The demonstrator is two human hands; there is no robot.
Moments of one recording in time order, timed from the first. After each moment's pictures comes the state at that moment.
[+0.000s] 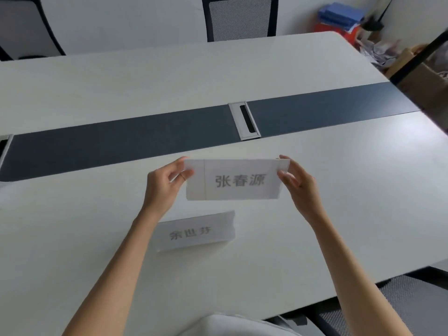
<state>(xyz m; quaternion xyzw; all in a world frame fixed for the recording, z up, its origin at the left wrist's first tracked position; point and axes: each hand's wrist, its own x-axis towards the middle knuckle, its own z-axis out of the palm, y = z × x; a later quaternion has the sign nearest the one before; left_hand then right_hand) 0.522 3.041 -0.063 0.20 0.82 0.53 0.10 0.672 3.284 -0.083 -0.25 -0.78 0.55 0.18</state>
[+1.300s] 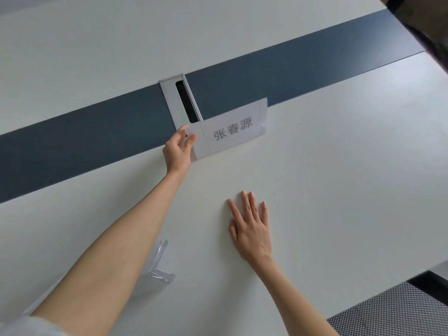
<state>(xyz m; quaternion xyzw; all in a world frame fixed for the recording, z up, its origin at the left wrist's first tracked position) 0.454 3.323 -0.204 0.08 0.81 0.55 0.16 0.693 3.343 -0.259 -0.27 -0.95 0.14 0.00</state>
